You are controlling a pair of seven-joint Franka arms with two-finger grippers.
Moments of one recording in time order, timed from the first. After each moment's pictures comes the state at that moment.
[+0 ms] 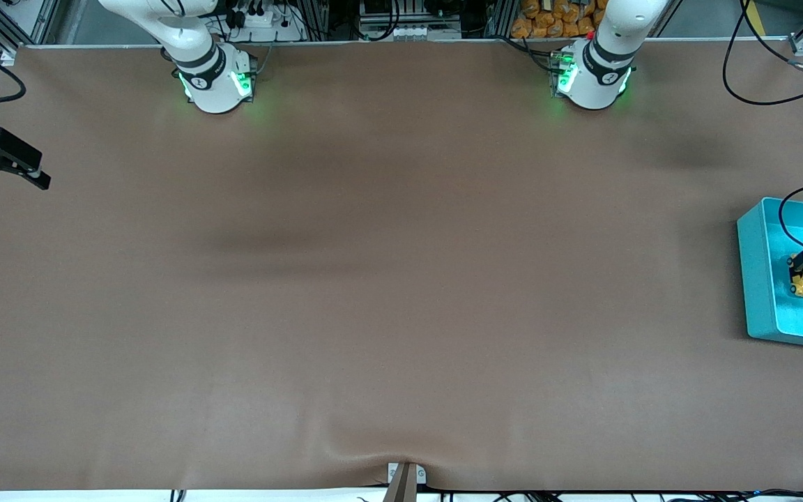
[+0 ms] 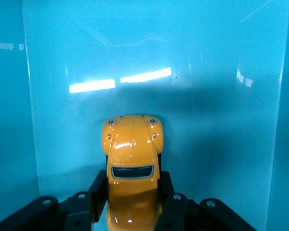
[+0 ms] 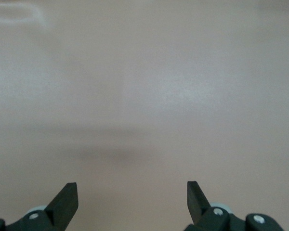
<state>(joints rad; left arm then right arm) 0.96 0.76 -0.38 -1.63 0.38 2.36 0.57 -0.03 -0.01 -0.01 -1.50 0.04 1.56 -0.11</state>
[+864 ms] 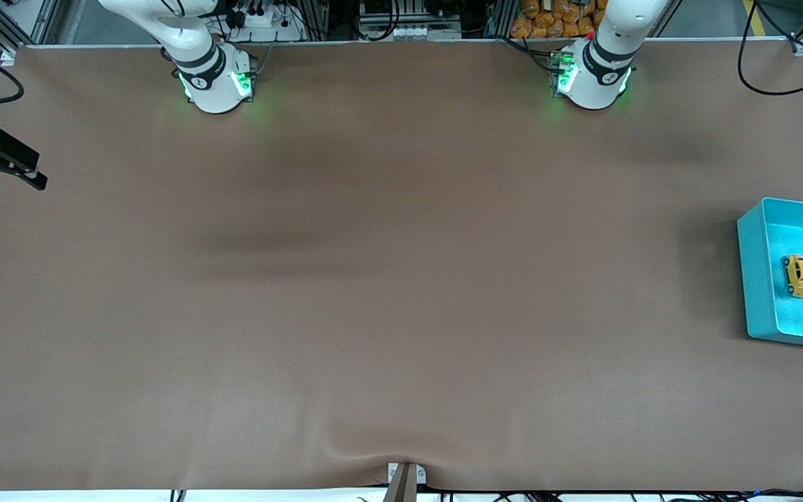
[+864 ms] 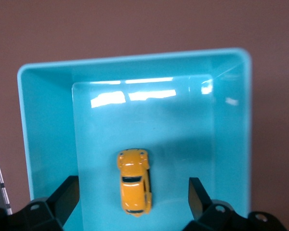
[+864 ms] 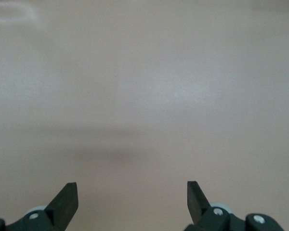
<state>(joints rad) 0.95 0.58 -0.53 -1.60 0.38 2.22 0.50 -0.03 -0.01 -0.02 -1.50 0.01 1.56 -0.10</state>
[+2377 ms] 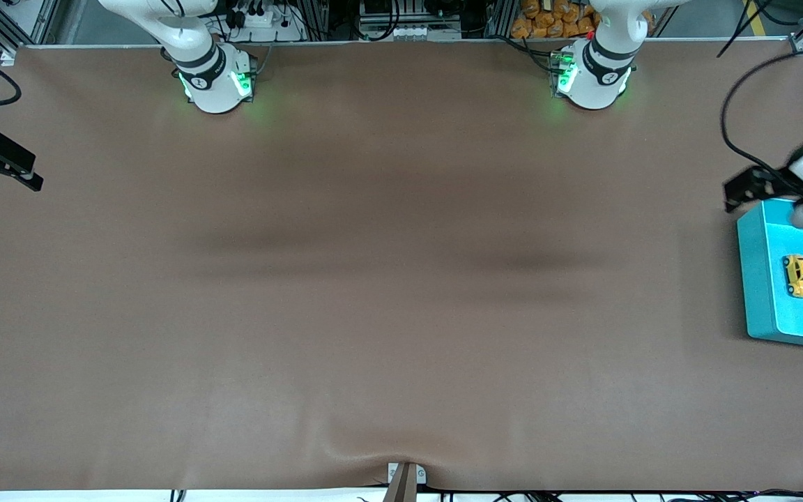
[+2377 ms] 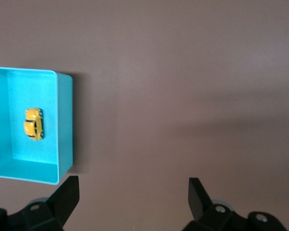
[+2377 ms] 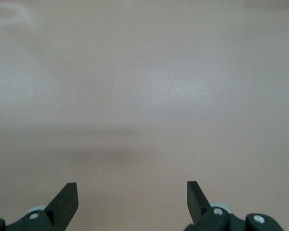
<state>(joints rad) 0.10 0.03 -0.17 -1.60 0.10 1.60 0.03 -0.03 -0.01 -0.02 -1.50 0.01 1.56 -0.09</state>
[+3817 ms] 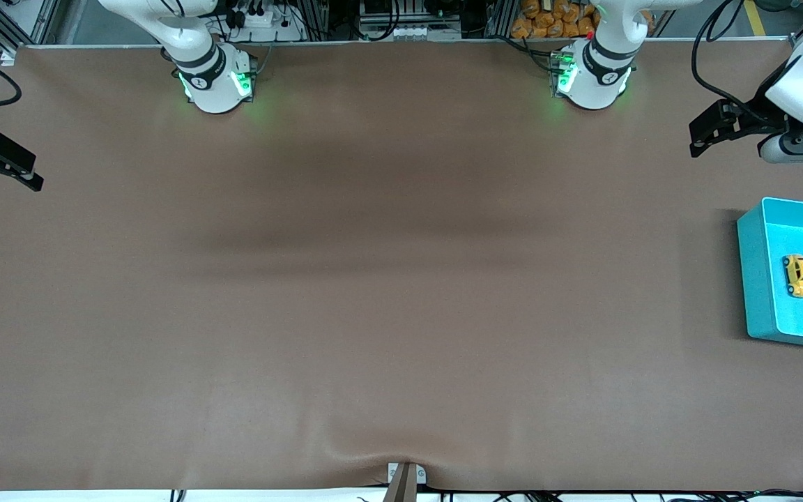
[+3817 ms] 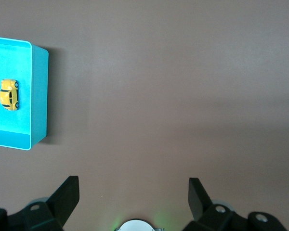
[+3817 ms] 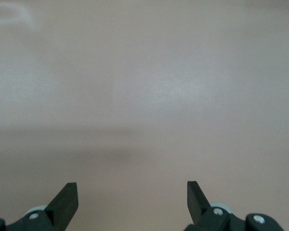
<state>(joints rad) -0.03 -0.05 -0.12 -1.53 0.02 1.44 -0.12 -0.03 -0.01 -0.02 -1.50 0.01 1.56 -0.09</state>
